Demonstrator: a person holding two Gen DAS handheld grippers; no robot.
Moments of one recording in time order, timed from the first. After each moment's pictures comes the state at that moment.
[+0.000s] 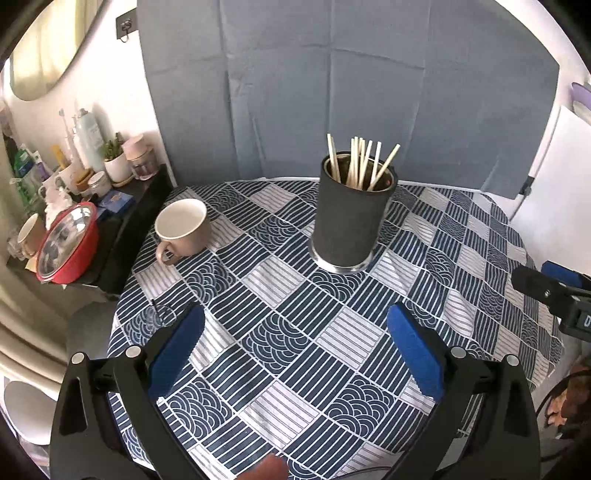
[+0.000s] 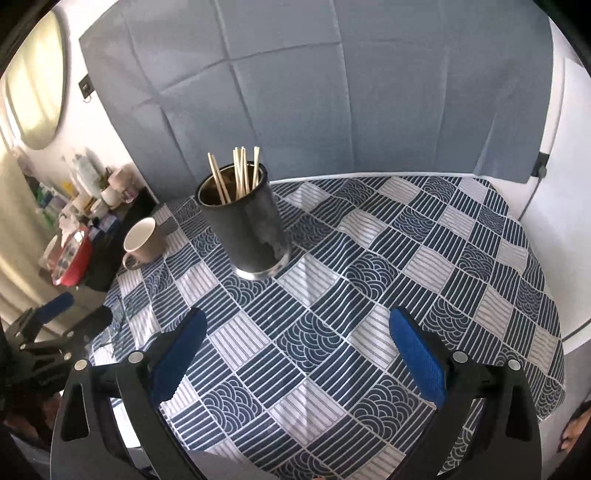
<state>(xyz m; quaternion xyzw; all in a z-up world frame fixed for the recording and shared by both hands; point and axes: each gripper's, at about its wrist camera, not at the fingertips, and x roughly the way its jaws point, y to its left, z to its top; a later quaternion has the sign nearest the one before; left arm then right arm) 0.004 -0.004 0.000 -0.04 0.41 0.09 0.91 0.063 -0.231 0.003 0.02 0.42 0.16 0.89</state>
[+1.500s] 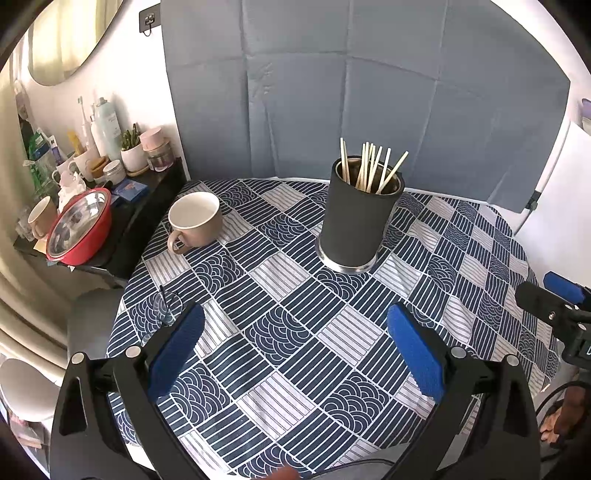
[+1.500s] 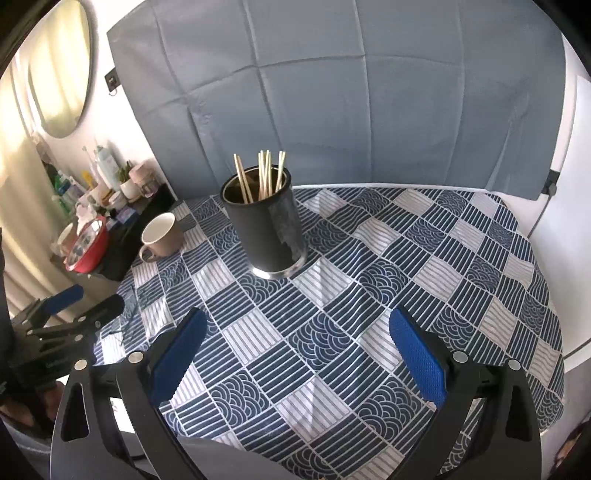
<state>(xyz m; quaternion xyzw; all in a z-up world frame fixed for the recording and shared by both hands) -0.010 -0.004 0.005 -0.07 0.40 0.11 0.91 0.046 -0.227 0.011 0.01 0.40 0.20 0.89</state>
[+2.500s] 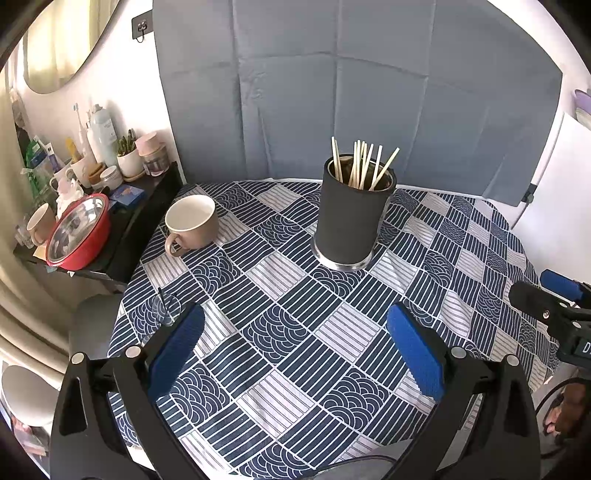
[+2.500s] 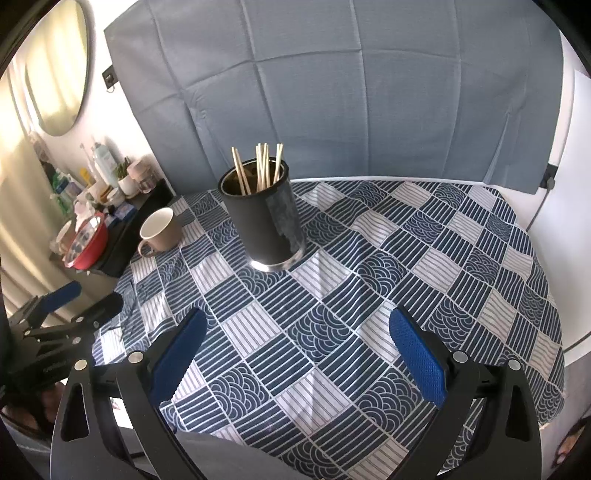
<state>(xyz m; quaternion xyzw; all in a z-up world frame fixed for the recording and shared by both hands) -0.013 -0.013 0.007 -0.05 0.40 0.10 0.91 0.044 -0.230 0.007 0.01 0.41 0.19 0.89</state>
